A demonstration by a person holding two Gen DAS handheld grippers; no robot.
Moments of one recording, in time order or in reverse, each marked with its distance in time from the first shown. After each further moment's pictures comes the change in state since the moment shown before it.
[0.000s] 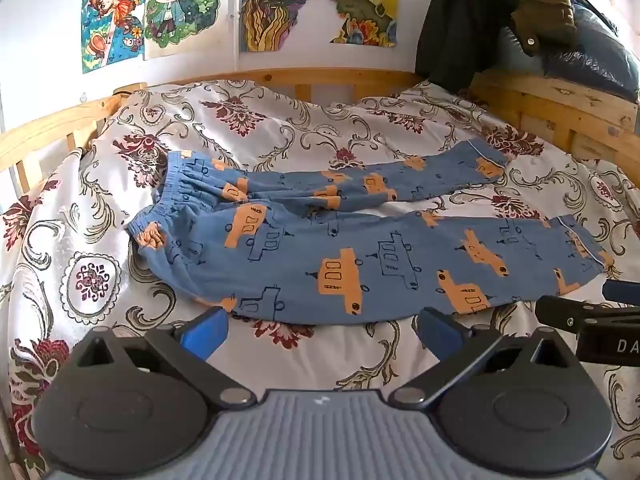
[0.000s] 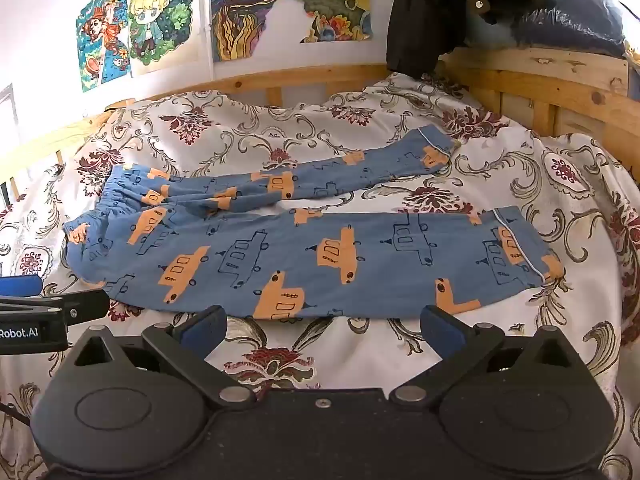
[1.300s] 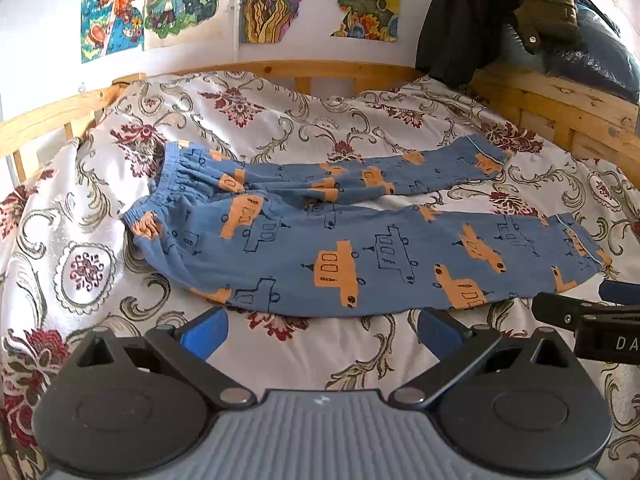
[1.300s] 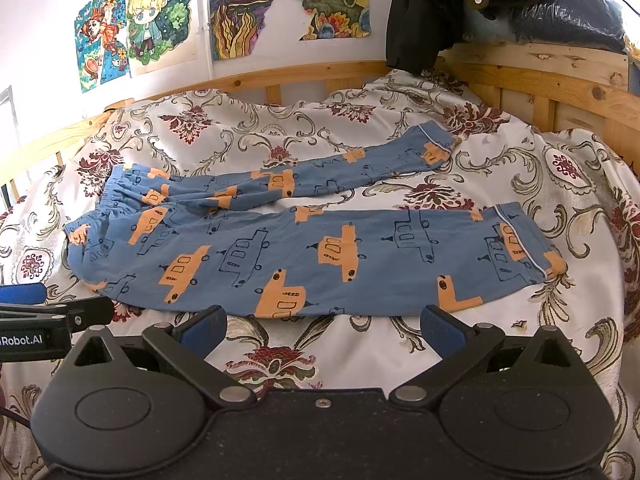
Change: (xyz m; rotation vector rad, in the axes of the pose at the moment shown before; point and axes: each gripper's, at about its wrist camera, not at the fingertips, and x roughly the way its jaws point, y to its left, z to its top) left arm 0.004 0.001 -0.005 -0.021 0.029 -0.017; right arm 0.000 0.000 0.000 0.006 0.005 0.004
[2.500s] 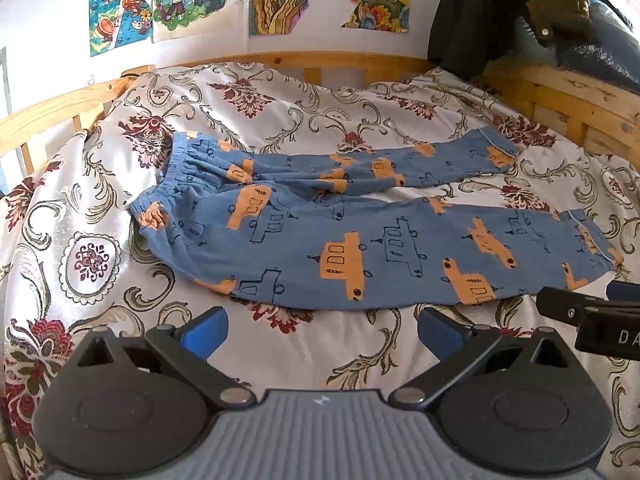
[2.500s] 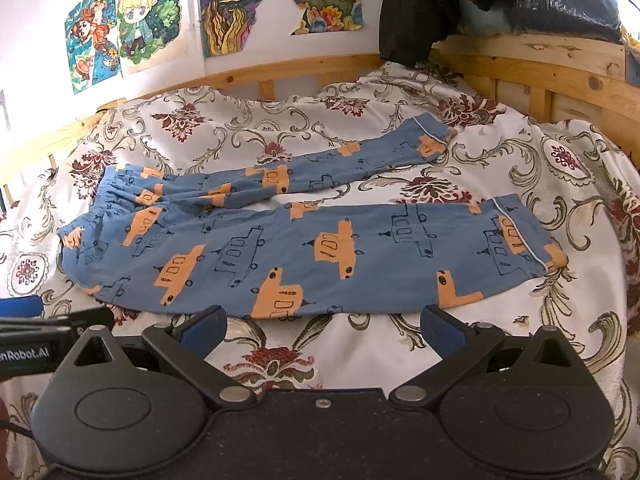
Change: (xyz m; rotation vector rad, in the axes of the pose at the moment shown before) left arm 0.005 -0.007 0.001 -0.008 0.027 0.047; right arm 0.010 -0.001 0.002 0.024 0.018 -0.013
